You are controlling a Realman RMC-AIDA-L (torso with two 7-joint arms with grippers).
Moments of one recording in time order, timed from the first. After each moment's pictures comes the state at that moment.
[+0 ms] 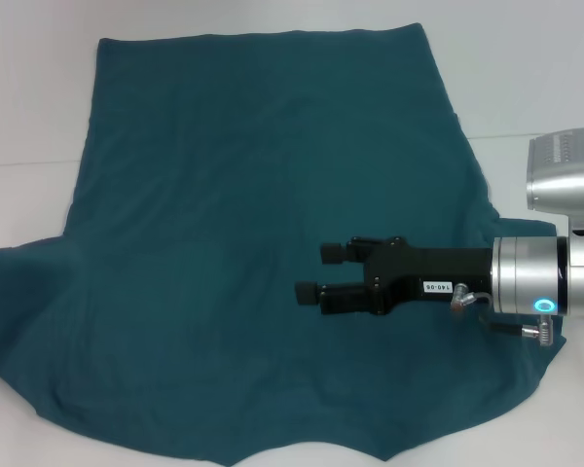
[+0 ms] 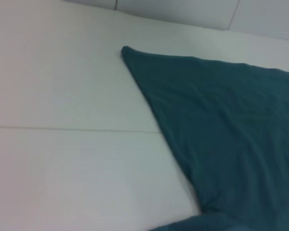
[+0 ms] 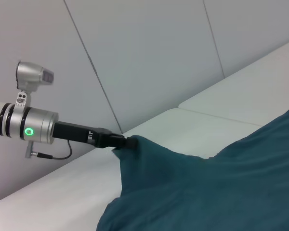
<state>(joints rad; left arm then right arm) -0.49 -2.05 0.35 0.80 2.28 1.11 -1.77 0.67 2.09 -0.76 -0.49 -1.94 -1.39 1.47</state>
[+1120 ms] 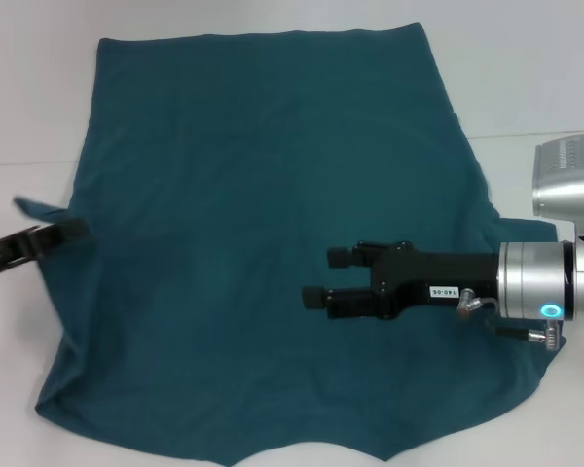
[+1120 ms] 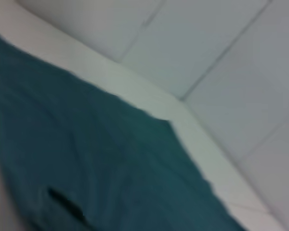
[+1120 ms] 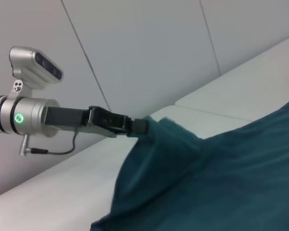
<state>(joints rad) -0.55 -2.09 0.36 0.70 2.08 1.36 -1.91 0.66 2.09 -0.76 -0.49 -1.94 -1.39 1.46</state>
